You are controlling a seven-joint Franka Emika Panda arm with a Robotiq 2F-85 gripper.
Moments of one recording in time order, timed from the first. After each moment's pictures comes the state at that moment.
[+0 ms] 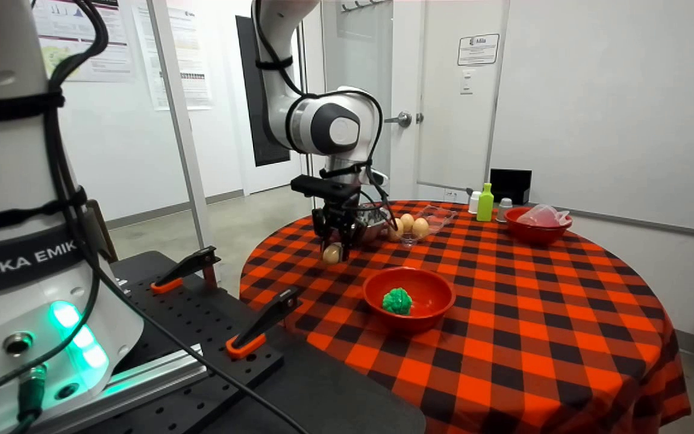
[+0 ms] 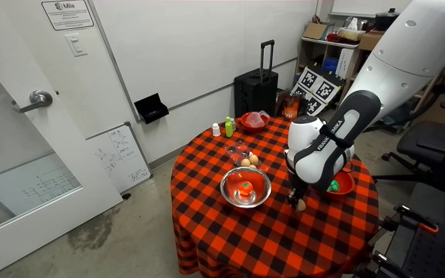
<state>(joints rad) -0.03 0.61 0.07 -2.29 0.07 2.75 -0.14</state>
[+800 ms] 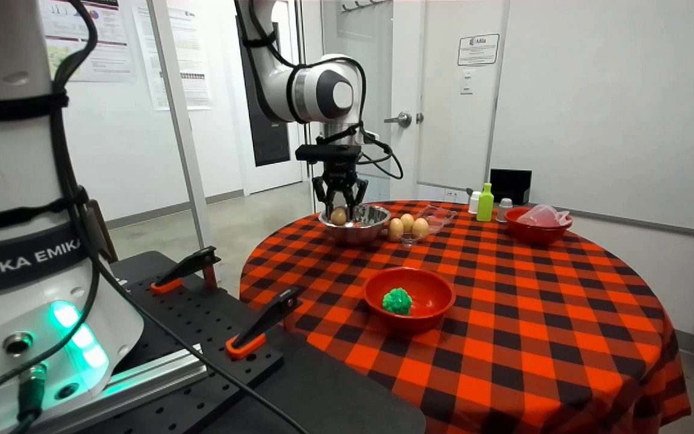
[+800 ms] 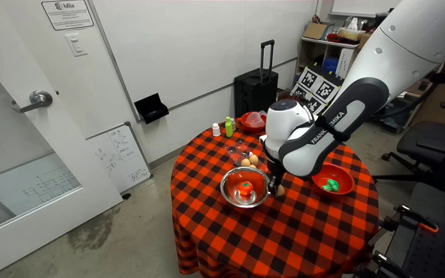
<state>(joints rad) 0.09 0.54 0.04 -2.17 -0.09 2.67 -0.11</state>
